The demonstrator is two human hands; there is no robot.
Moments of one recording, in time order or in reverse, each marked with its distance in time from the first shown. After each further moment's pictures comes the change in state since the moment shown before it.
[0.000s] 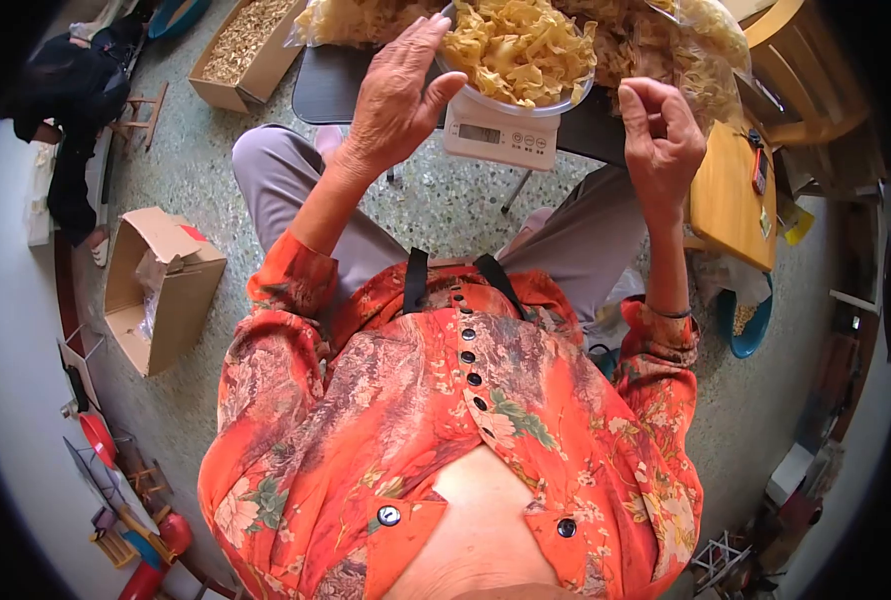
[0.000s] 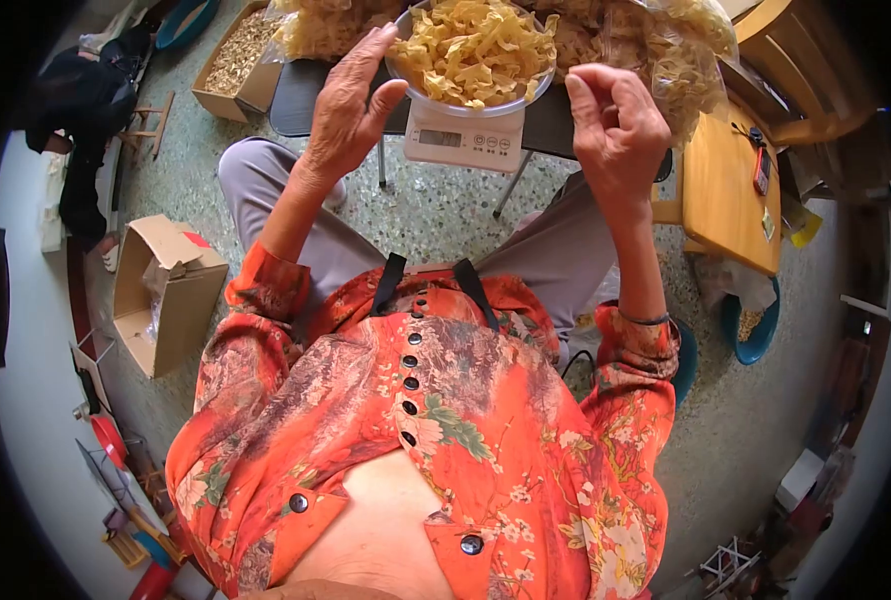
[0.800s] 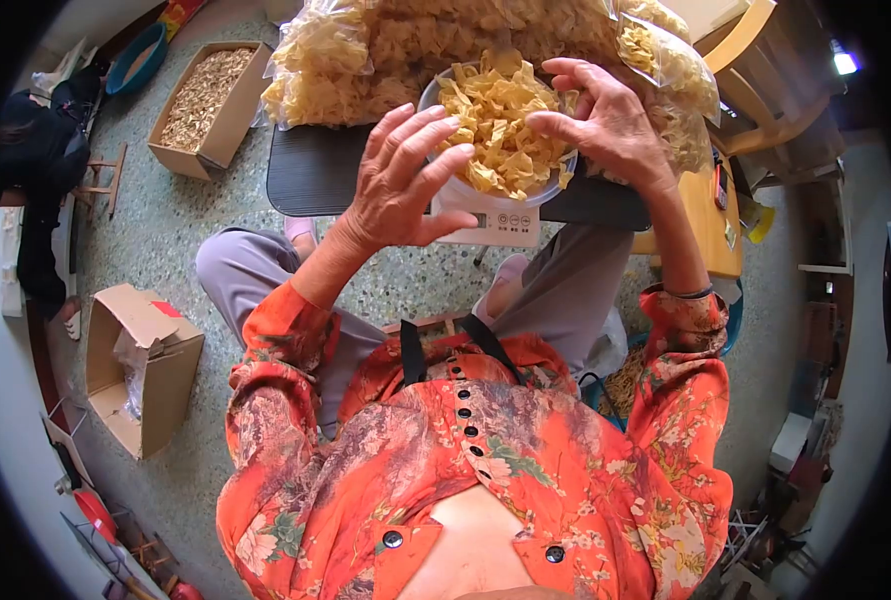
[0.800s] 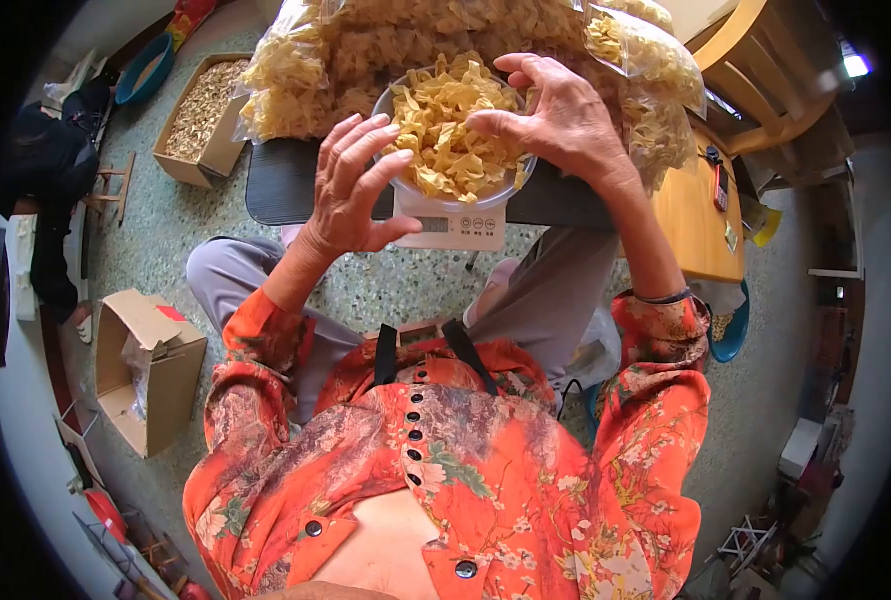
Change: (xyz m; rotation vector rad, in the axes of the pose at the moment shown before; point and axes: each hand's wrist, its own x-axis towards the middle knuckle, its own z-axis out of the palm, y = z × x) left_hand 0.003 -0.012 0.014 -0.018 0.091 0.393; right_hand 0.089 0.006 0.025 -0.165 -0.574 0.085
